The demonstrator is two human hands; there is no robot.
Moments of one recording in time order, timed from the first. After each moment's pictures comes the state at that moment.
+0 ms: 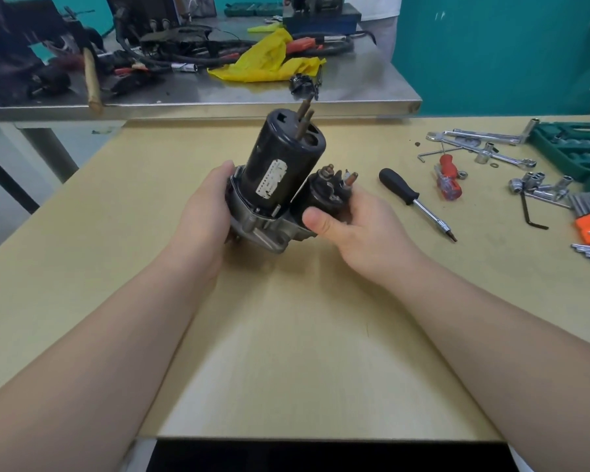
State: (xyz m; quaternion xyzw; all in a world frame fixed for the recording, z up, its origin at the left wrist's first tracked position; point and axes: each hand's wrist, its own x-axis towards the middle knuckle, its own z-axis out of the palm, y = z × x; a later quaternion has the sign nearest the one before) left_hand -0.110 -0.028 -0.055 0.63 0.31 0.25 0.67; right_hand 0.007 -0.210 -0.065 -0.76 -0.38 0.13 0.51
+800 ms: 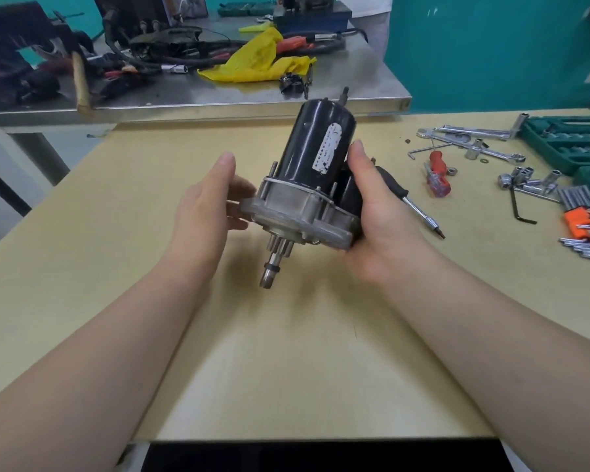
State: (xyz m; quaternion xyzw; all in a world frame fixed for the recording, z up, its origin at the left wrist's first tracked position) left_hand -0.106 -0.036 -0.057 0.70 0.25 0.31 0.60; right_hand 0.004 -0.210 -0.046 -0.48 -0.11 0.35 0.80
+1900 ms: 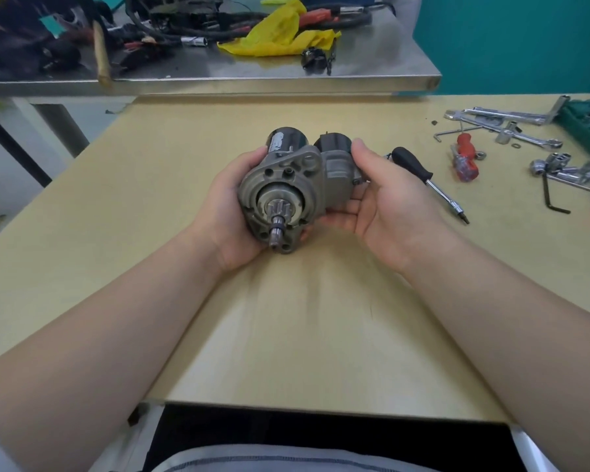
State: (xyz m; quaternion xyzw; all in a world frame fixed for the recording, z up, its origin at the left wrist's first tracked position) left_hand -0.108 -0.049 -0.062 0.46 0.18 0.09 0.87; right_hand 0.004 -0.211 -0.050 -0.53 -0.17 0.37 0.74
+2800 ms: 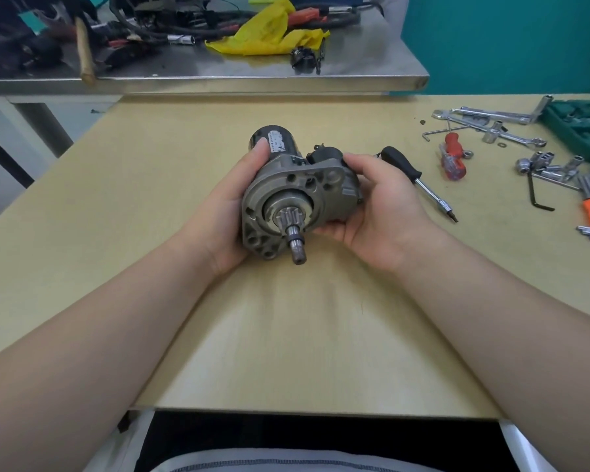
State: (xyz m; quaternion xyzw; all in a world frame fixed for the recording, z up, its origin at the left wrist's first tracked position) left_hand -0.110 -0.057 -0.060 0.51 0.12 0.10 0.84; right_hand 0.002 -0.211 -0.048 -0.48 -0.10 0.42 0.76
